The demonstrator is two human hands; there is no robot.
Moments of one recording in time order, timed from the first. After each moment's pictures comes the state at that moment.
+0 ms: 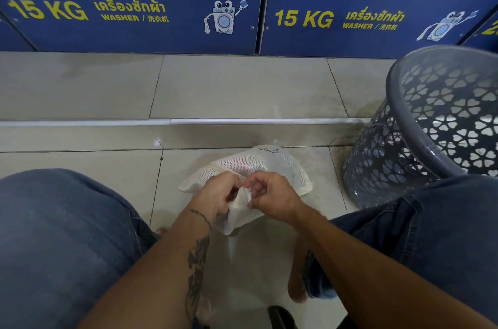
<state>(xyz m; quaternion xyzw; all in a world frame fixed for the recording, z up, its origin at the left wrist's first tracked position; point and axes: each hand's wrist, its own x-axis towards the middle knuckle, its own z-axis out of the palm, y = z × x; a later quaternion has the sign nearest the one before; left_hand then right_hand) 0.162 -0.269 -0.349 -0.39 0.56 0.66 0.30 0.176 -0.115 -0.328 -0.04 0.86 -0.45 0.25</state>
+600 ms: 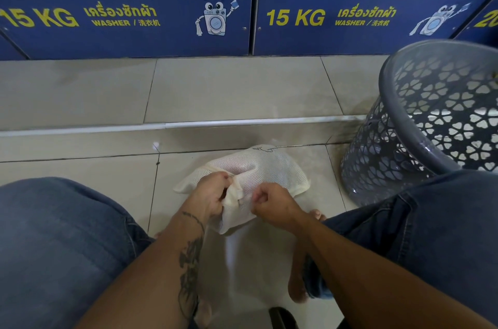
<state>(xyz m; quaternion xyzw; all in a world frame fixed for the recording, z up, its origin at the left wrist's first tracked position) 0.156 -0.275 -0.356 -0.43 0.53 0.69 0.23 0.186 -0.106 -0.341 0.04 0.85 -0.44 0.28</state>
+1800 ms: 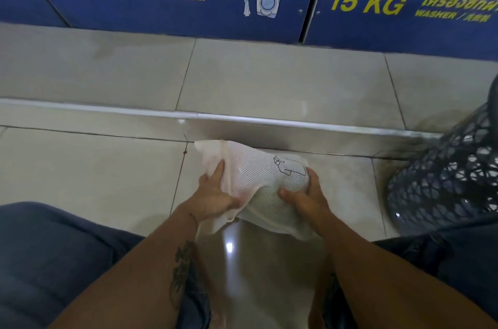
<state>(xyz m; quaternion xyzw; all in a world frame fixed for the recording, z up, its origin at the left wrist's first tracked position) 0.156 -0.359 -0.406 -0.23 0.83 0.42 0.30 0.127 -0.112 -0.414 0.20 0.80 -0.49 0.27</state>
